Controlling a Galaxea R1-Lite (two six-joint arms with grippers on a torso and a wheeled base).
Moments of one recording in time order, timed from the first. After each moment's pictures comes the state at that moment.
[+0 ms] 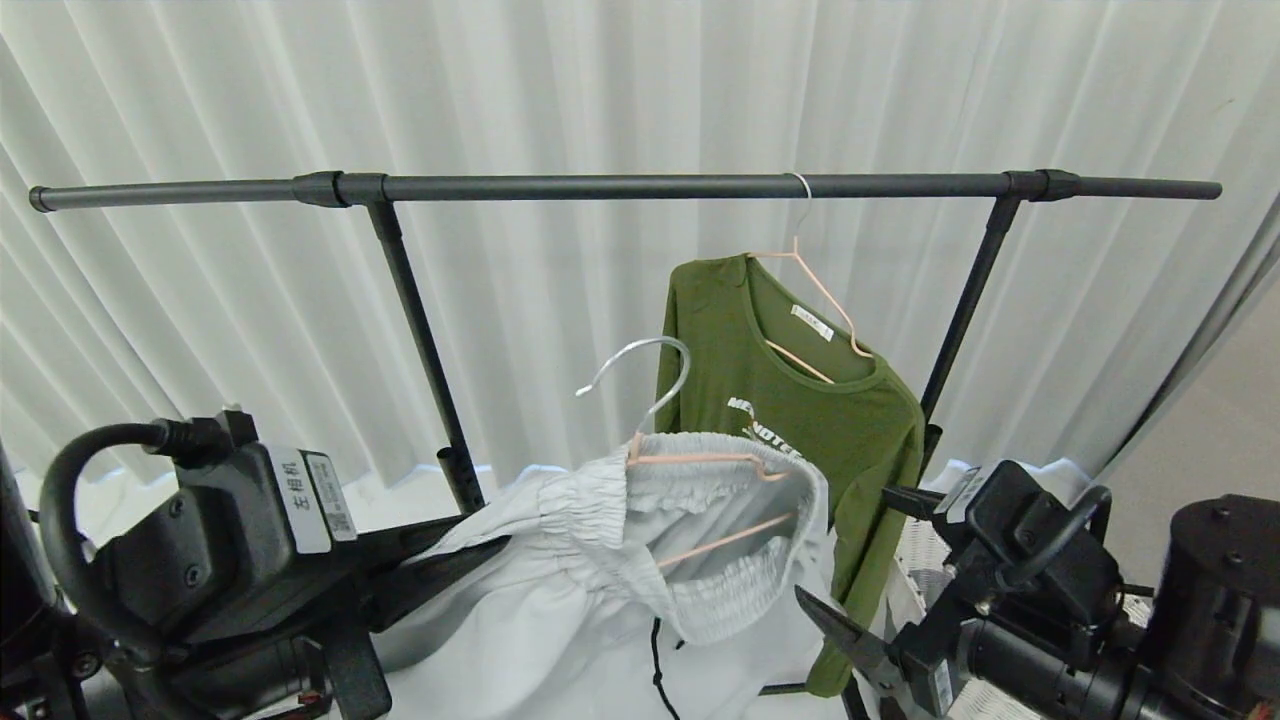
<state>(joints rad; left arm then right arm) -0.65 1.15 -0.48 -0.43 -0.16 0.57 0.96 1.50 -0.38 -0.89 -0.23 -0.17</state>
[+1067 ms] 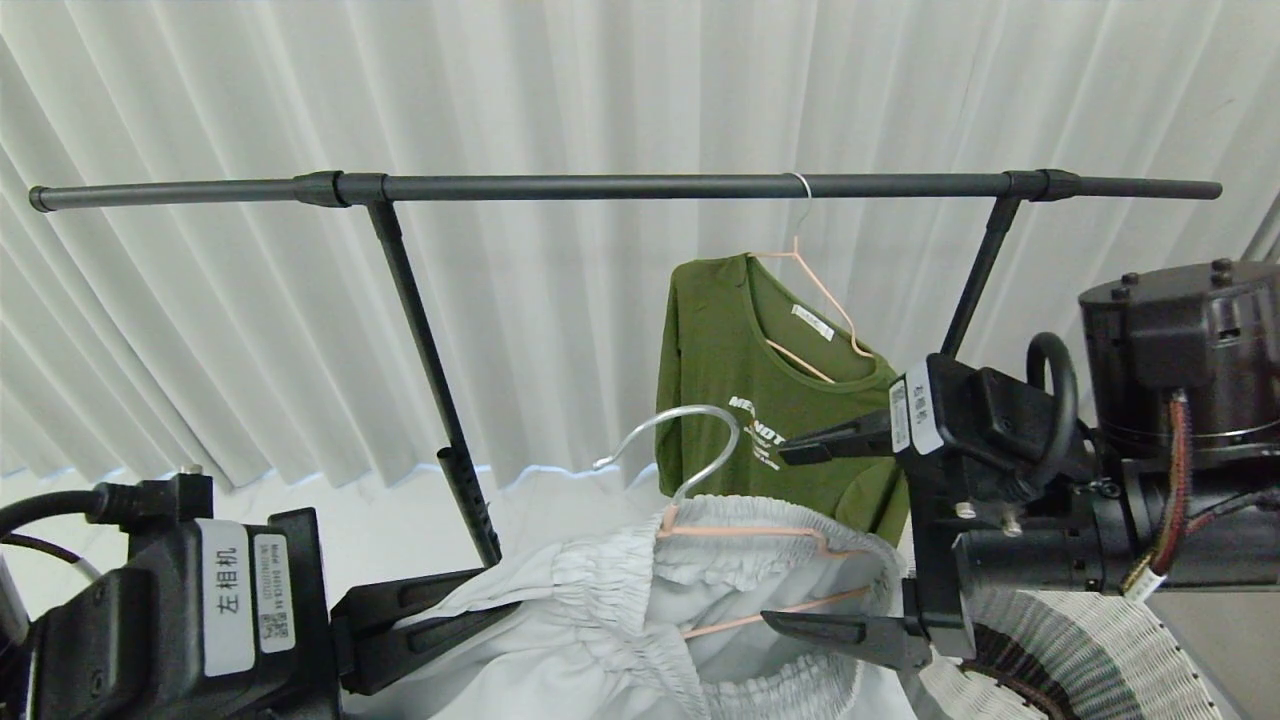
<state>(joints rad) -0.65 1.12 -0.44 -0.43 -0.34 0.60 0.83 1.50 -0.92 -0.14 0.41 -0.50</state>
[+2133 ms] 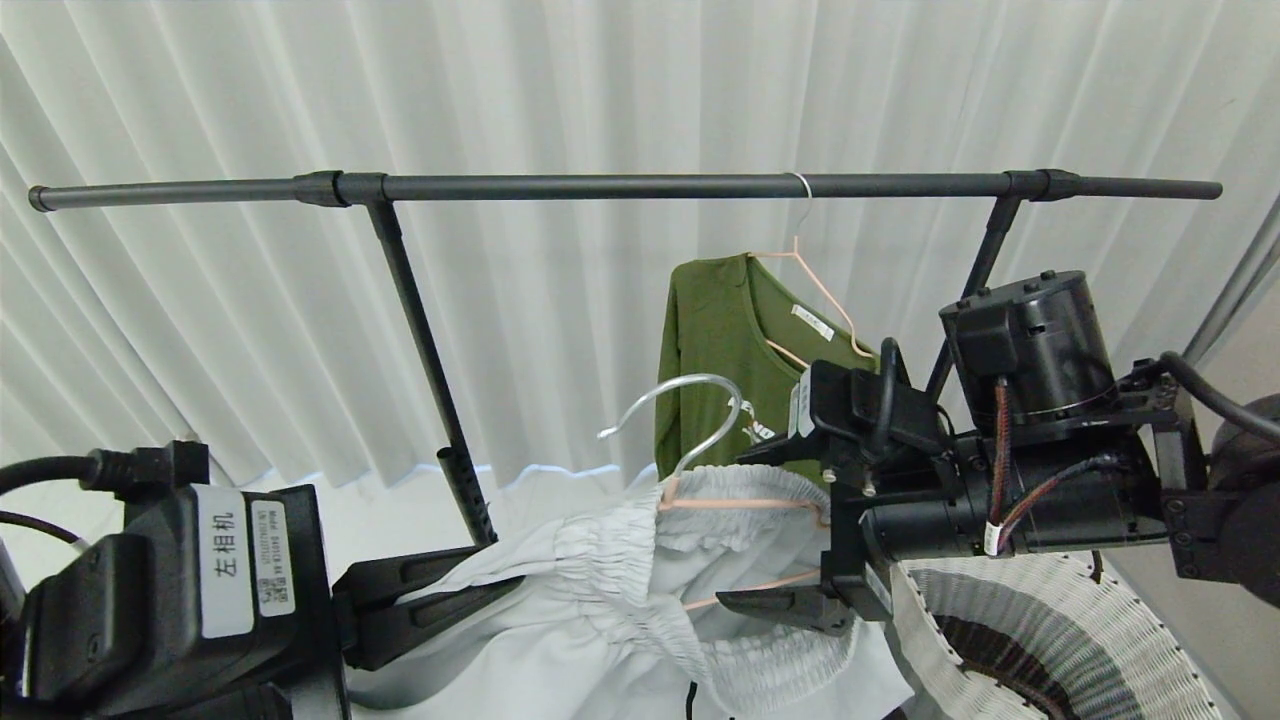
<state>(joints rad) -0.65 1.13 -0.48 -0.43 -0.34 0.60 0.81 1.65 -1.04 -0.09 0.42 -0.49</state>
